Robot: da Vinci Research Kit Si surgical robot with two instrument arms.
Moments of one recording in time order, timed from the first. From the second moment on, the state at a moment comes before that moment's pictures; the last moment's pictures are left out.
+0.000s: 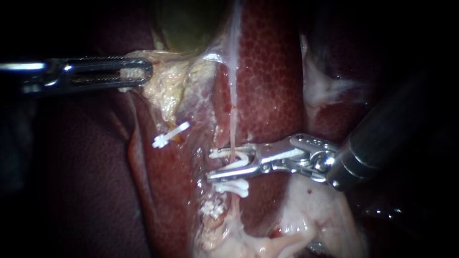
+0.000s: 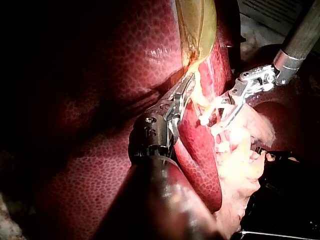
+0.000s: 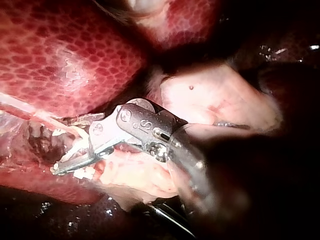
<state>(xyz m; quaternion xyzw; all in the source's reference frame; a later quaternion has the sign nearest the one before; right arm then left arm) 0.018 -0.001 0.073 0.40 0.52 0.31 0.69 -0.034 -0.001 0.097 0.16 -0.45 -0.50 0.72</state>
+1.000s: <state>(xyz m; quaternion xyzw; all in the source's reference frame) 0.016 -0.001 0.073 0.43 0.50 0.33 0.67 -0.034 -0.001 0.096 0.16 -0.45 -0.50 0.72</state>
